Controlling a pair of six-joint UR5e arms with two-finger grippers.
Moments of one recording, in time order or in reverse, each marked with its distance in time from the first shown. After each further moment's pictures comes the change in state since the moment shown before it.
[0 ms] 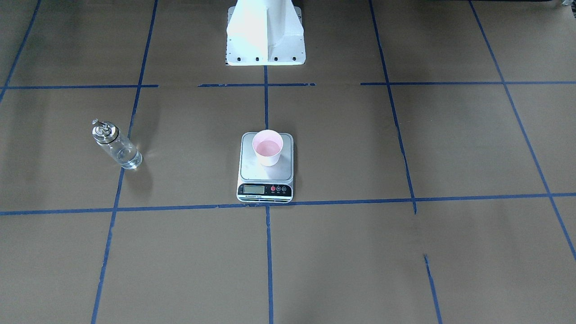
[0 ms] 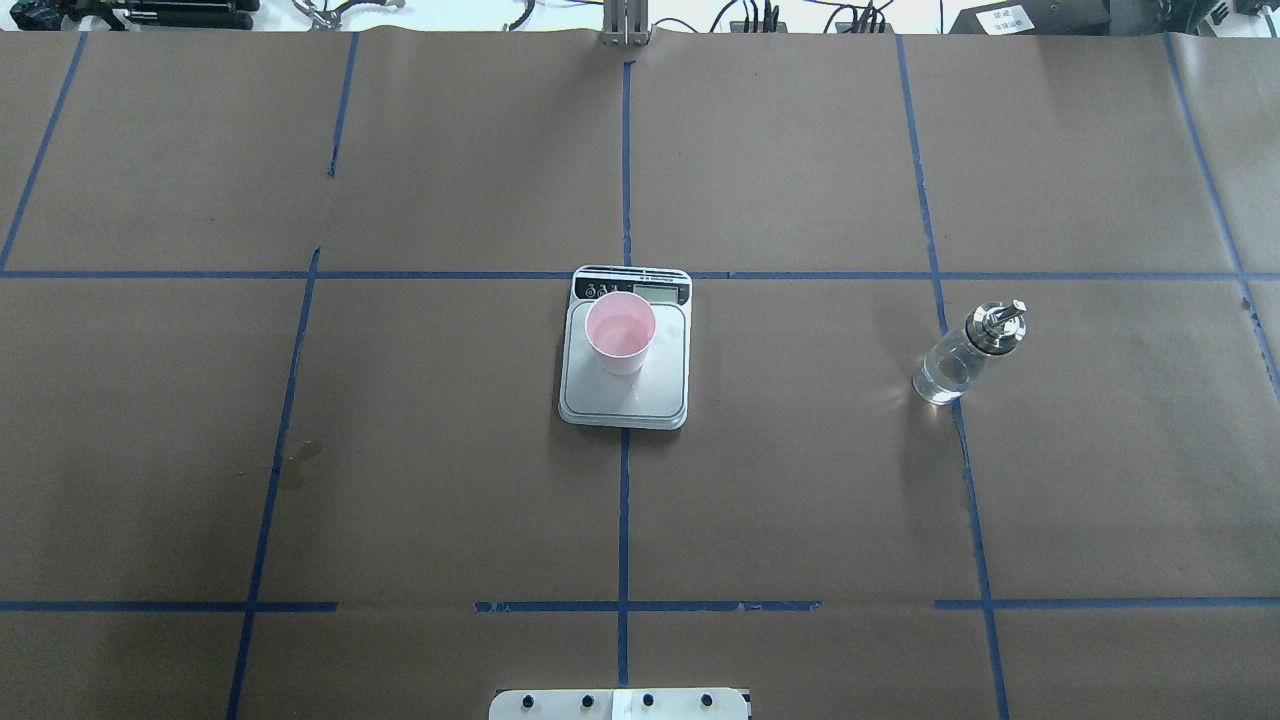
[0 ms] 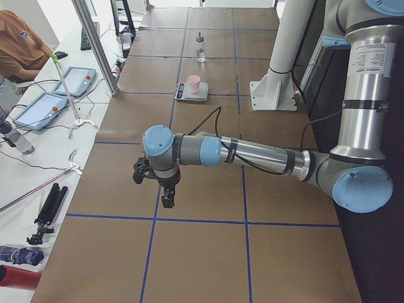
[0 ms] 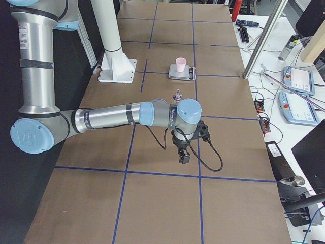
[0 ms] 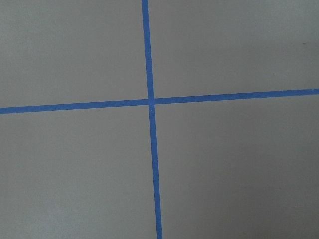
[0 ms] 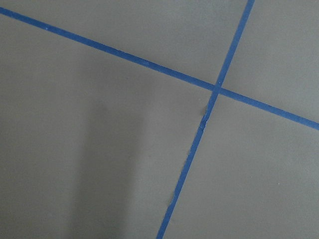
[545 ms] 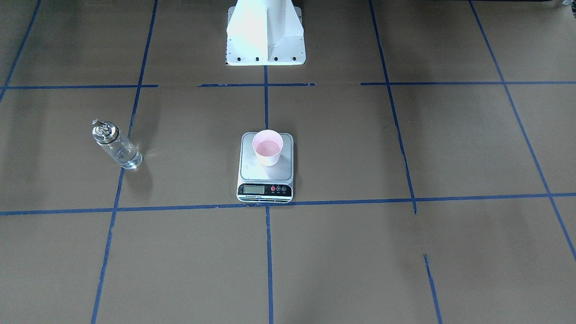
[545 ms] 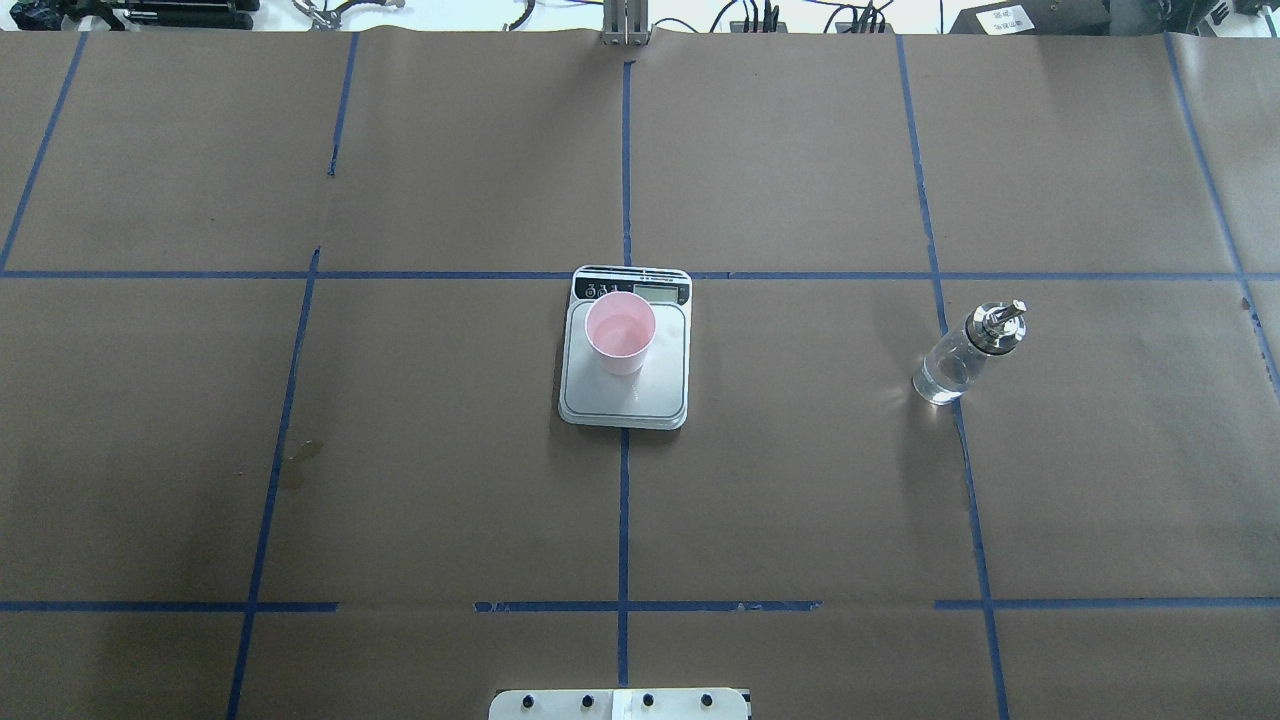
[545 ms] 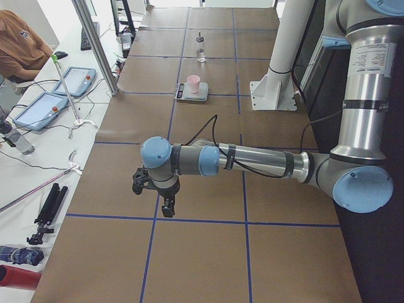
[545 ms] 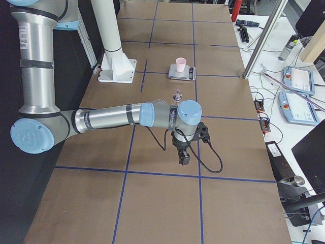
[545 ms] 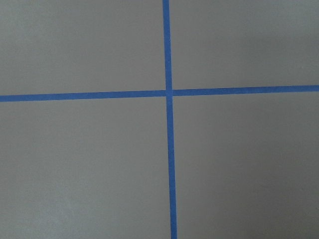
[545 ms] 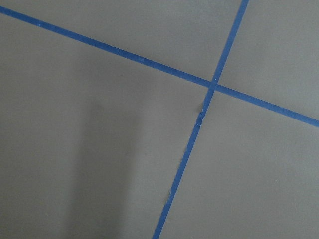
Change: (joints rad) left arm -0.016 -0.002 0.071 -0.049 0.003 0.002; right arm -0.001 0.002 -0.011 0.000 -0.007 0.005
